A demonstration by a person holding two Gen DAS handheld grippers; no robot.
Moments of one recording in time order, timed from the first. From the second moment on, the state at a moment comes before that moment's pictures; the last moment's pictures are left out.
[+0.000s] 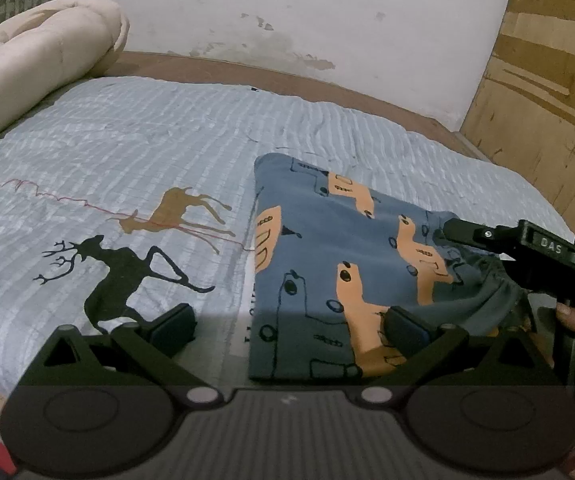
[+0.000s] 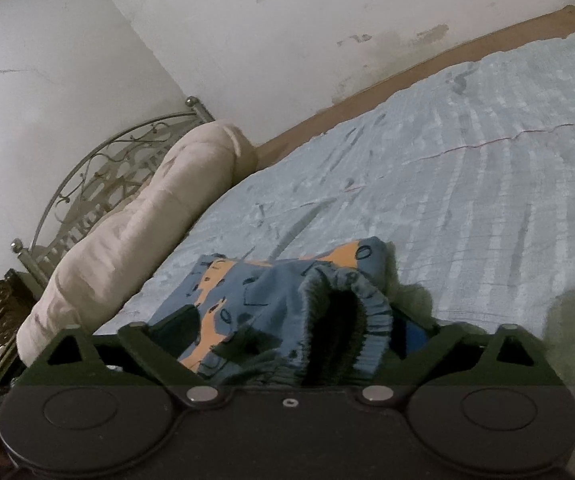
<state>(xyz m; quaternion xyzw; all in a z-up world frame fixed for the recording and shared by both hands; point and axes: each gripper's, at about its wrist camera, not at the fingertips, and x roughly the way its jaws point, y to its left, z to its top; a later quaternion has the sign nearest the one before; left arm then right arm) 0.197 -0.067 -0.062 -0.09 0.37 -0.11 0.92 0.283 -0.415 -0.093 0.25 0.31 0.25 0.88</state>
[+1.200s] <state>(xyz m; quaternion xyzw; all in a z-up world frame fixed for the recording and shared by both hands) 0.197 -0.060 -0.056 -0.13 0.37 -0.12 0.91 0.276 -0.423 -0.098 0.26 0.30 0.22 0.89</state>
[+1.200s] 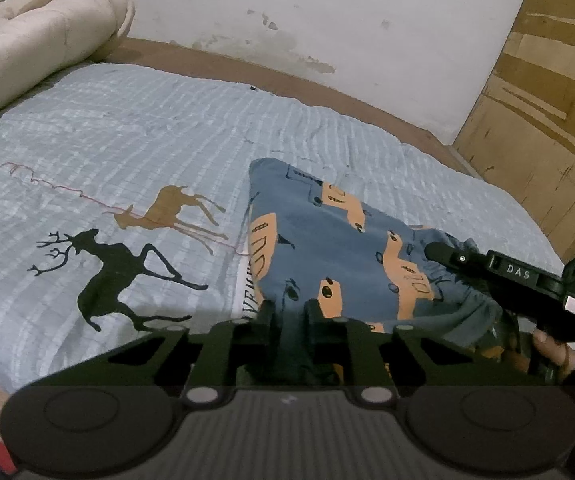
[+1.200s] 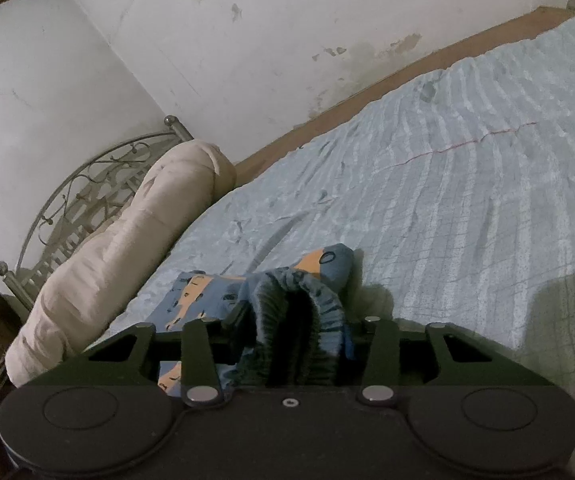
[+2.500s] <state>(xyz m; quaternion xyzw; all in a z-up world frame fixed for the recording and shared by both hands) 0.282 -0.003 -0.036 -0.10 0.32 0.01 0.94 0.347 -0.271 -0.054 0.13 0.28 0.15 0.94</state>
